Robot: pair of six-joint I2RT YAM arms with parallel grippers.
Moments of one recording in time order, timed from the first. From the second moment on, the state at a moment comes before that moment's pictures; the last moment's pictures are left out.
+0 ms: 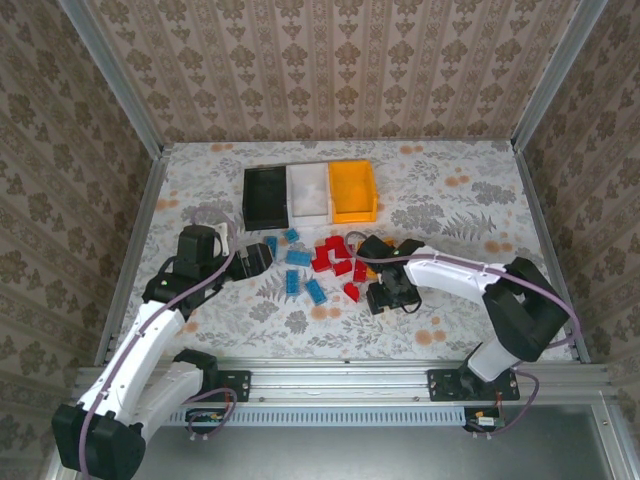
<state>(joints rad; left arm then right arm) -0.33 0.84 0.68 -0.59 0.26 -0.50 0.71 1.59 0.92 -0.87 0.05 0.48</state>
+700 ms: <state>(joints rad) -0.33 0.87 0.68 -0.57 0.26 -0.50 0.70 1.70 1.00 -0.84 0.10 0.46</state>
